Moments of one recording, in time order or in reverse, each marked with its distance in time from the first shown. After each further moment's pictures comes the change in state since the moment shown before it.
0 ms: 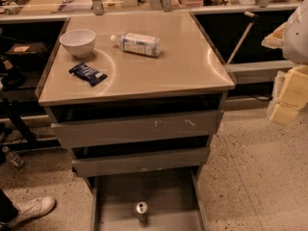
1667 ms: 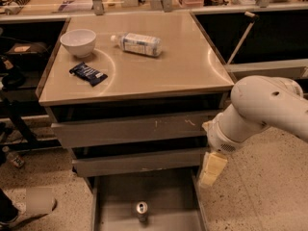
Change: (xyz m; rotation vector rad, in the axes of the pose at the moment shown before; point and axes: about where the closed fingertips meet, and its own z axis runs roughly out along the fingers) arm -0.010 0.065 0.274 -0.194 -0.102 -0.007
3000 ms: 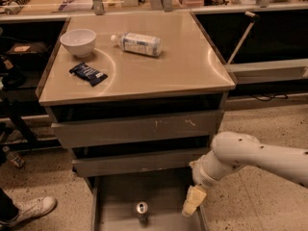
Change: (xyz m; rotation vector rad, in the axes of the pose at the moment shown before) arm 0.038 0.037 0.181 -0.167 -0.093 0.130
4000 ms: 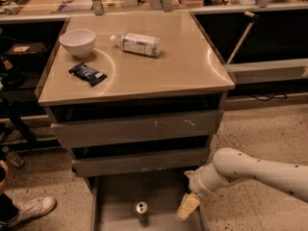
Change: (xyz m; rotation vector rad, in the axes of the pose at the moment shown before) arm 0.006 -0.006 0.067 -0.043 -0.151 0.049
